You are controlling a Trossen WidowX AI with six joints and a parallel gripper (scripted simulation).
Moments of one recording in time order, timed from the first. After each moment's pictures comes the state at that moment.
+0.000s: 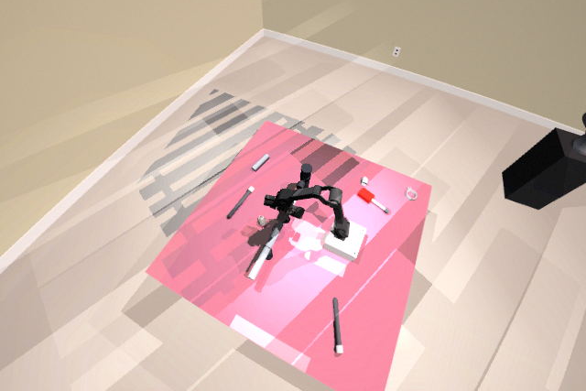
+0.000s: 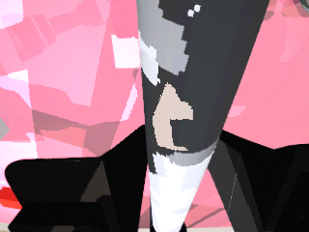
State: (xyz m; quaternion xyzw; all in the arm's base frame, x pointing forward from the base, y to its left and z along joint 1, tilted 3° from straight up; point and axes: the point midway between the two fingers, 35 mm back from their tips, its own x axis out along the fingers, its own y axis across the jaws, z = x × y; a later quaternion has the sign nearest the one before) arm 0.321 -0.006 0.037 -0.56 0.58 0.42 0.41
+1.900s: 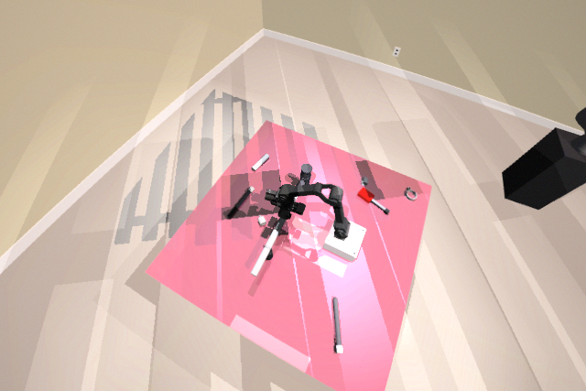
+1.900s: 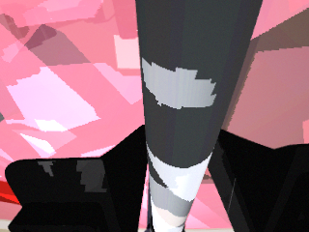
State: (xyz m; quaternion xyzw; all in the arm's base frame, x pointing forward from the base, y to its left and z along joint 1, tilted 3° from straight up) arm 0.324 -0.027 0.041 -0.56 0.58 0.43 0.41
